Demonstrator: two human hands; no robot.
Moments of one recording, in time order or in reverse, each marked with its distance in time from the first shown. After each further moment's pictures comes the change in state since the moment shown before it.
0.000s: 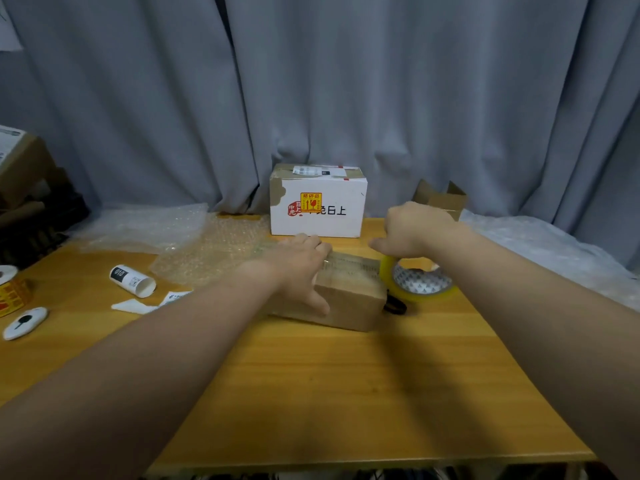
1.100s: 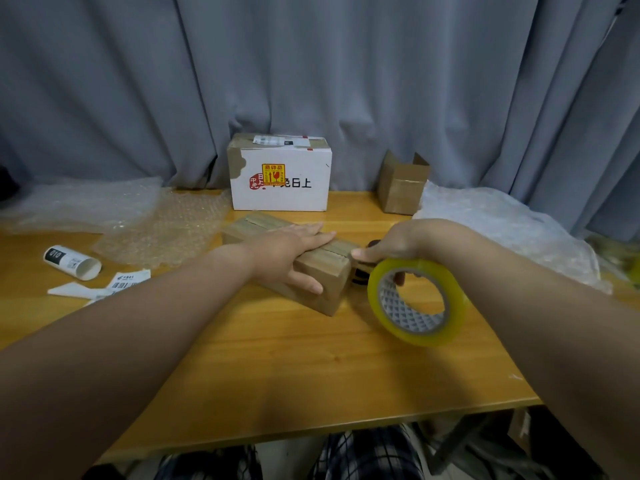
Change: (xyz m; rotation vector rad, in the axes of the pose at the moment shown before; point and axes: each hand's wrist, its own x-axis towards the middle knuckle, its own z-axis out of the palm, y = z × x) left_hand 0.021 0.017 0.023 -0.230 -0.098 0.184; right_hand -0.040 0.022 0.019 0.287 -0.568 0.295
